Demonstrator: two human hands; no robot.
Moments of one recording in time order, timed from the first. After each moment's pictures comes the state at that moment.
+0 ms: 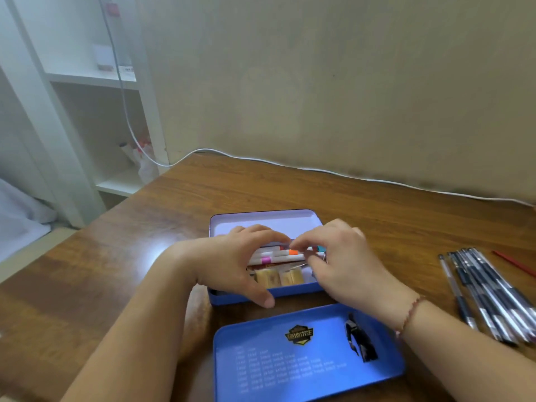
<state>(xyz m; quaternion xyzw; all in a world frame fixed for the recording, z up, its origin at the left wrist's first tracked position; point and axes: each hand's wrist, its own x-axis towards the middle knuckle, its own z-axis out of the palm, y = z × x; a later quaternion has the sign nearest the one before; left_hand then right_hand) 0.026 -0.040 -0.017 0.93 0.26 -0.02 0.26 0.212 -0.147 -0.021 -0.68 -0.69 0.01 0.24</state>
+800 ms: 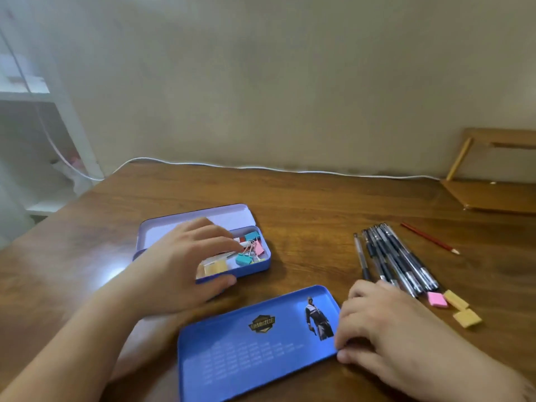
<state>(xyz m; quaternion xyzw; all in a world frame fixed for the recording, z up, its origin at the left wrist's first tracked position) 0.067 -0.080 -0.025 0.96 0.12 0.24 0.05 0.297 -0.303 -0.019 -0.66 -0.75 0.04 0.06</state>
